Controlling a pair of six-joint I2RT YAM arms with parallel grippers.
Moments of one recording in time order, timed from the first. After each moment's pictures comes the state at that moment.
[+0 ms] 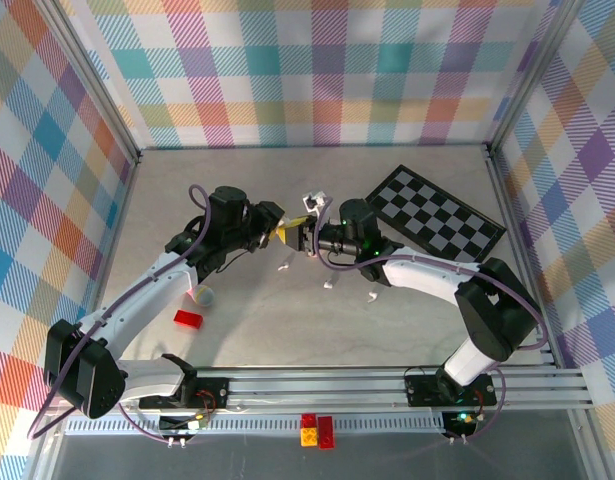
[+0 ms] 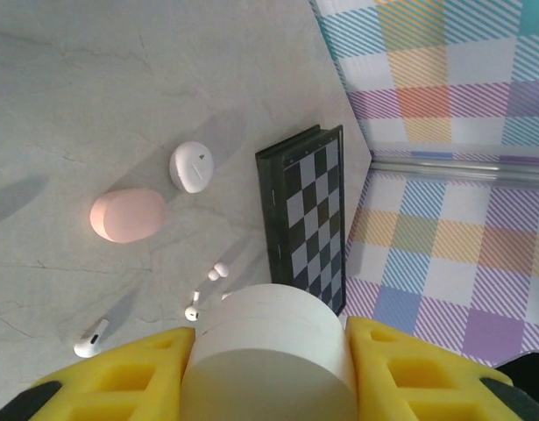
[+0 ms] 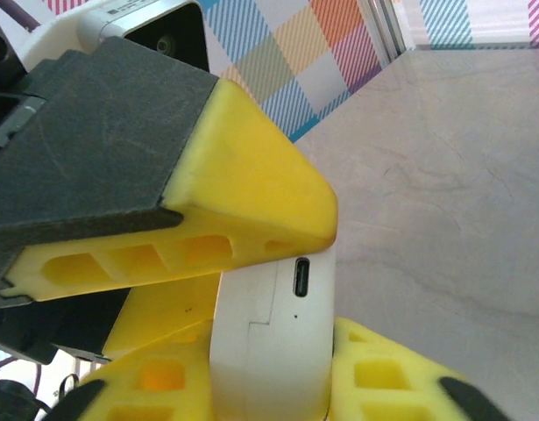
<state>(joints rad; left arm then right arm) -0.52 1.25 1.02 -0.32 0.13 -1.34 0.73 1.60 0.93 0.47 -0.48 0.42</state>
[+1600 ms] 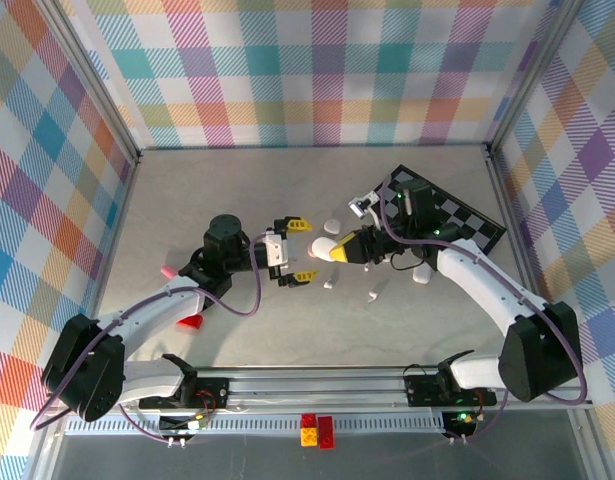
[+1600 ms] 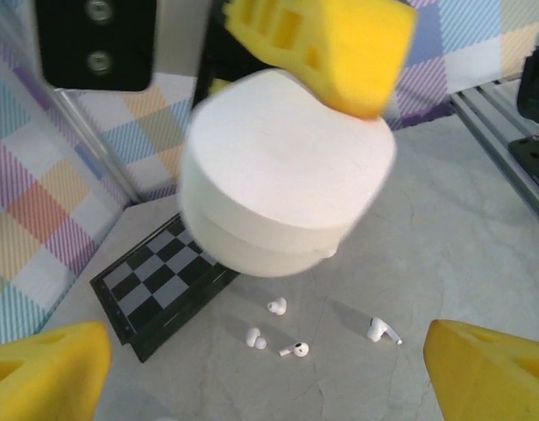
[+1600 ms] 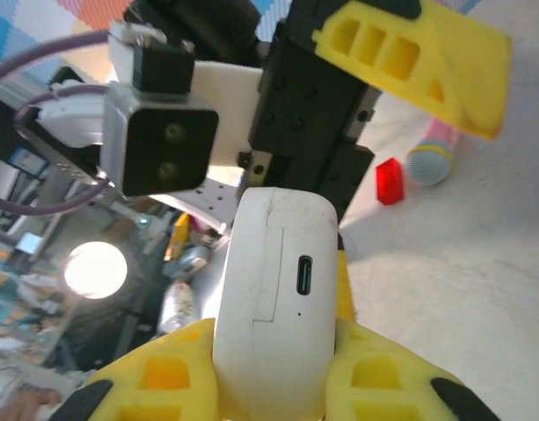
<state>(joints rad) -0.56 1.23 0.68 0.37 0.80 0.56 0.40 1.34 1.00 -0.30 -1.34 0.24</state>
